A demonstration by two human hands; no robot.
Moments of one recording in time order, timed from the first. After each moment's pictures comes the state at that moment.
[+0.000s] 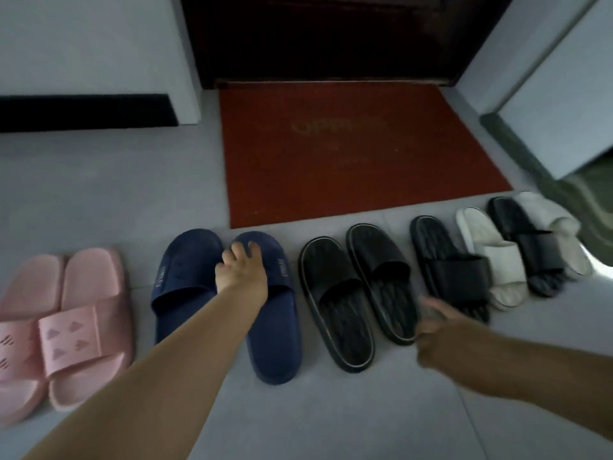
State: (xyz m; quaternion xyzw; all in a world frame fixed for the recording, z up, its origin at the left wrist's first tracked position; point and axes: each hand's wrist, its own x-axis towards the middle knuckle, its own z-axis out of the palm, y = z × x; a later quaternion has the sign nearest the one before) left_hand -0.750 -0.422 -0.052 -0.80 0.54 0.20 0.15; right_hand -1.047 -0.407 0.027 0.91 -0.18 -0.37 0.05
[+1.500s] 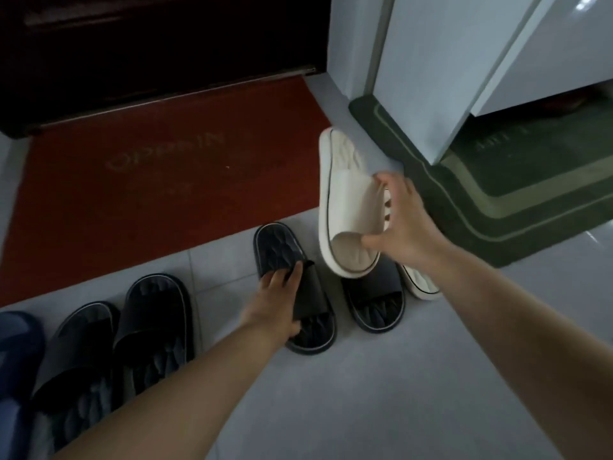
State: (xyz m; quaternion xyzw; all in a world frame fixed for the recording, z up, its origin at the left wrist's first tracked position) left_hand -1.173 -0.574 -0.060 -0.67 0.69 0.28 0.08; right_hand -1.375 -0.661 0.011 0.71 -0.60 0.23 -0.27
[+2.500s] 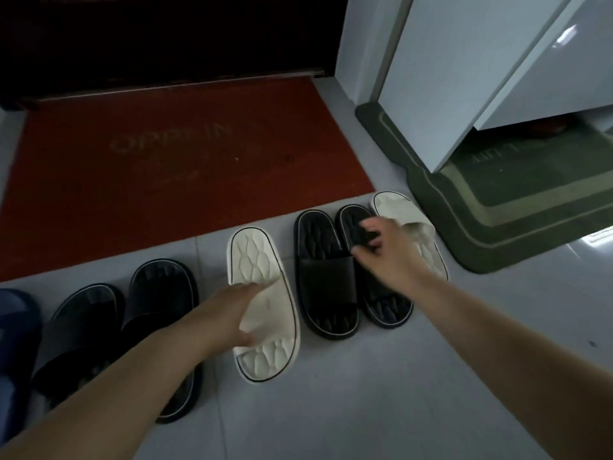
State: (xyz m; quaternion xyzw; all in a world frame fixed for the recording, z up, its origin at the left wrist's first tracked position) left_hand -1.088 -0.536 -0.033 -0.63 0.68 0.37 0.08; right_hand -1.345 -0.624 -0.015 0.68 -0.64 0.18 -0.31
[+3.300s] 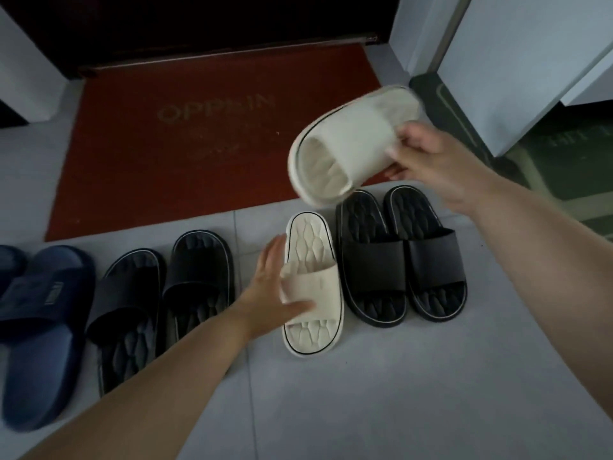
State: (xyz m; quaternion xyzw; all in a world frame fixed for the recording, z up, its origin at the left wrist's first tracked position) left_hand -1.092 -0.527 -0.080 -0.65 0.57 0.44 -0.24; right_hand -1.313 -0.700 0.039 0.68 -0.47 0.26 -0.50
